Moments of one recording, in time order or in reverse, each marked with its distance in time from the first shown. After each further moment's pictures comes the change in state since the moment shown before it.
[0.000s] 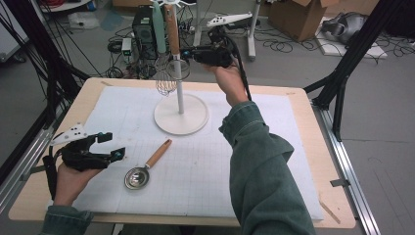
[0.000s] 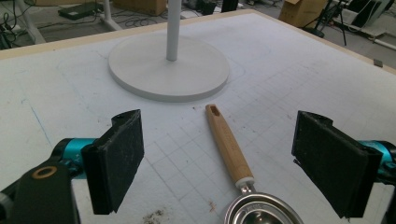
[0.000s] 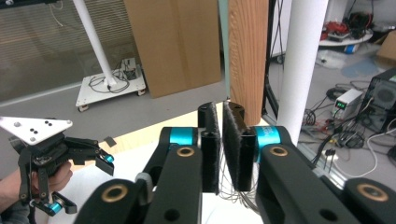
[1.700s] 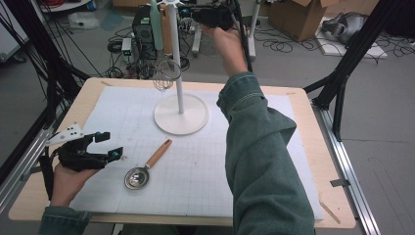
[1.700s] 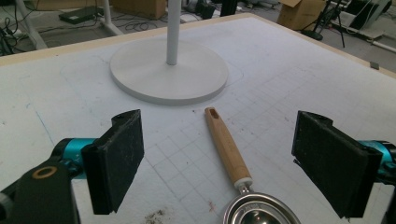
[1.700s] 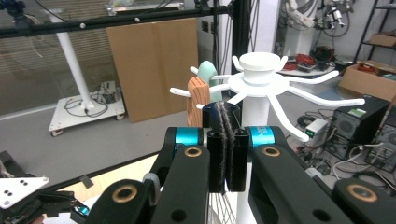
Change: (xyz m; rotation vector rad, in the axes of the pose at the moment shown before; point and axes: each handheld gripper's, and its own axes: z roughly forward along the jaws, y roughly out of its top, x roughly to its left) left arm 0.000 0.003 -0.007 -0.012 -0.002 0.006; right arm -0.002 0.078 -0.011 -0.083 -0.090 -0.029
